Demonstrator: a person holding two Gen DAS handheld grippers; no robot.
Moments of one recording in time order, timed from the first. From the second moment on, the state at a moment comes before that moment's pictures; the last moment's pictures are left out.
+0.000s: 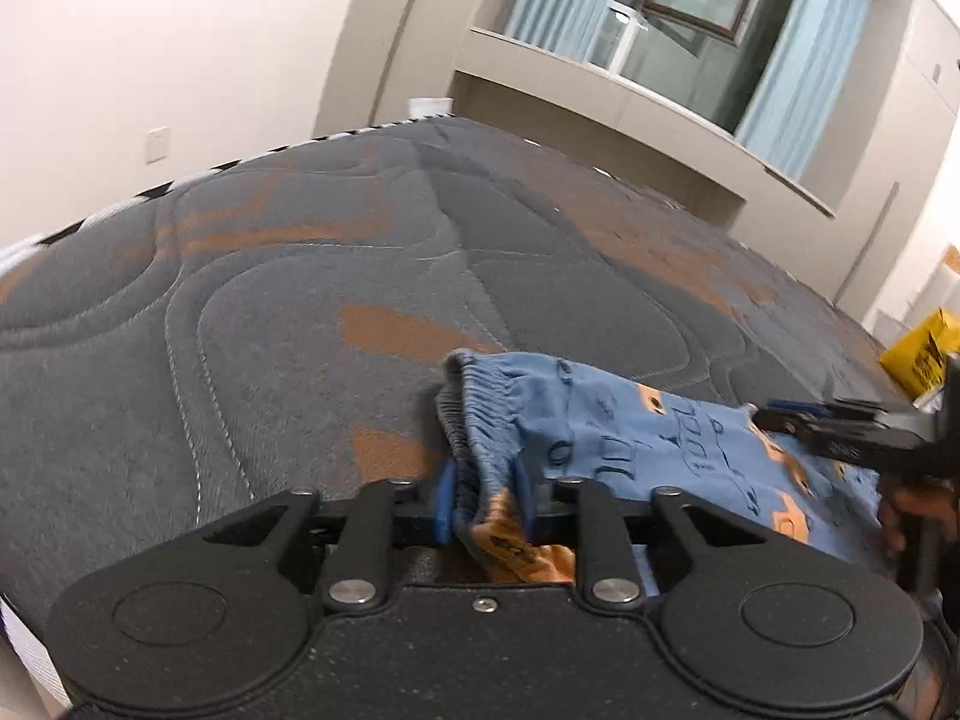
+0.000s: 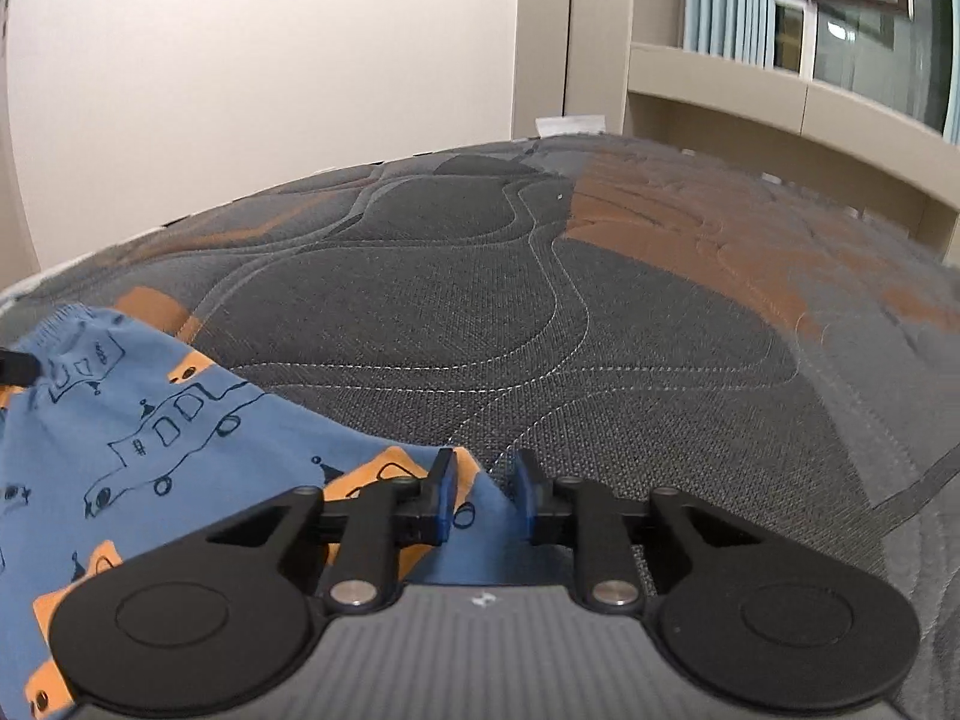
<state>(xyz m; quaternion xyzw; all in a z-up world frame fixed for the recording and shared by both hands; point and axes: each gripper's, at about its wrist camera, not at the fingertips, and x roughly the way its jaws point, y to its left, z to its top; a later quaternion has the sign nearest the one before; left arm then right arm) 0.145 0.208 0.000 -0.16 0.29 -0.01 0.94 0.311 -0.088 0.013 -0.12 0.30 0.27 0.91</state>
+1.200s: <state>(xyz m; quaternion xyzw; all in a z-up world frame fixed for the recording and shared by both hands) 0.165 -0.110 0.036 0.10 0.24 -0.11 0.96 0.089 -0.412 0.016 0.13 0.22 0.00 0.97</state>
